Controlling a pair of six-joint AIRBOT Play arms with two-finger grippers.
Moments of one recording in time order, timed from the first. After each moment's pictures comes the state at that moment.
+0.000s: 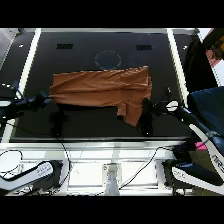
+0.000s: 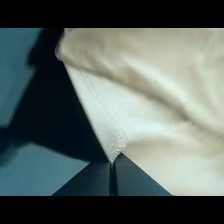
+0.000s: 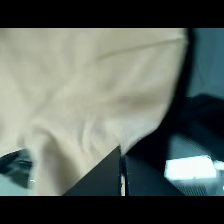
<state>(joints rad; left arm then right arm) 0.50 -1.22 0.75 0.60 -0.81 -0.97 0.14 -1.22 0.65 -0.92 0.53 1.69</state>
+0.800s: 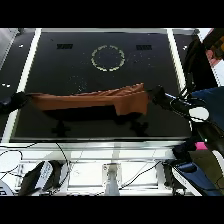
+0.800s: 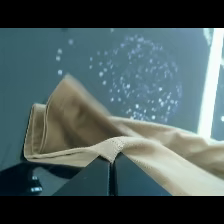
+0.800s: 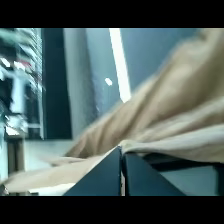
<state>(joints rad) 0.62 -0.84 0.73 0.83 -0.91 -1.08 0.18 -0.82 0.65 -0.76 0.52 1.74</state>
